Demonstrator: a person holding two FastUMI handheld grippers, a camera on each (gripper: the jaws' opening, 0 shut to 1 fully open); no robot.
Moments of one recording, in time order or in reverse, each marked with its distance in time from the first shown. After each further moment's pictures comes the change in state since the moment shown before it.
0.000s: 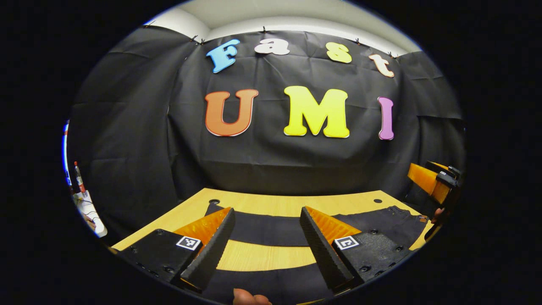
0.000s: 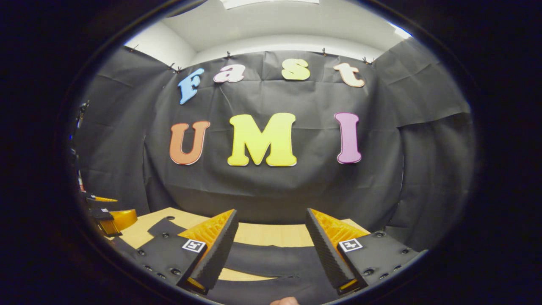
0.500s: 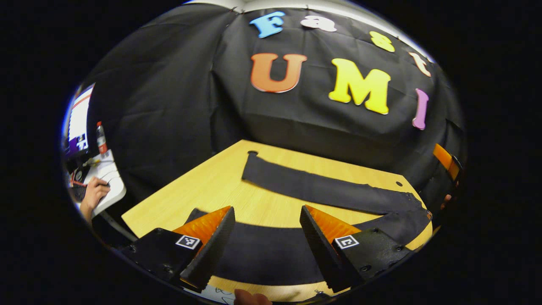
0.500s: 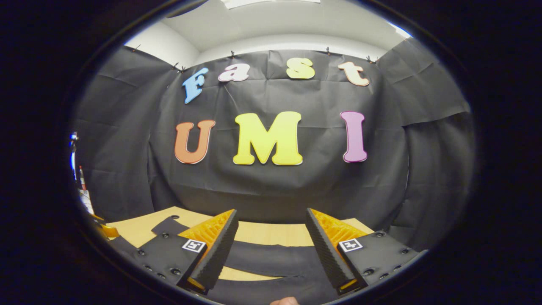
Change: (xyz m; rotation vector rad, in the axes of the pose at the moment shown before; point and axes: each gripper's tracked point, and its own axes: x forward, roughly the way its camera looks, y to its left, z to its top) left arm -0.072 0.094 -0.097 -0.188 0.308 0.212; right arm 0.003 0.012 -0.004 -0.005 0.010 0.035
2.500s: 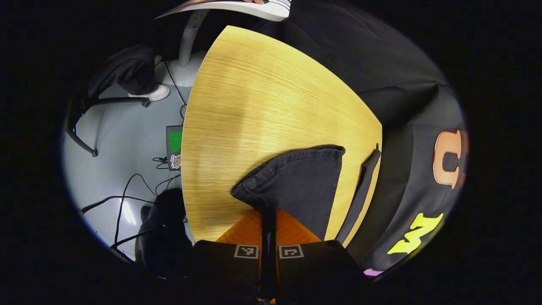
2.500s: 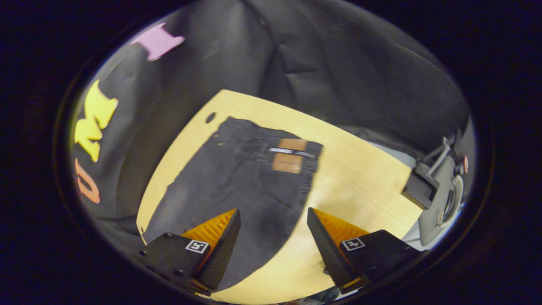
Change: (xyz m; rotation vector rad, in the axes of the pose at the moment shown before) left arm 0.013 0.083 -0.095 -1.270 0.549 0.256; right arm -0.081 -0.289 -0.225 0.832 0.928 -0.679
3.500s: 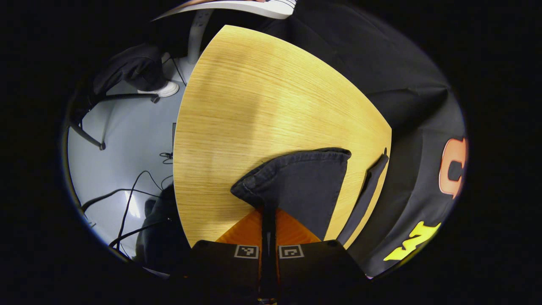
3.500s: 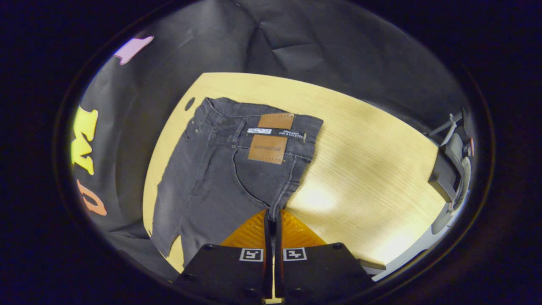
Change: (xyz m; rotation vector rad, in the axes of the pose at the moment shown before) left arm 0.001 -0.019 0.008 -0.079 0.023 0.058; right arm 0.039 -0.003 -0.012 0.042 0.130 0.080
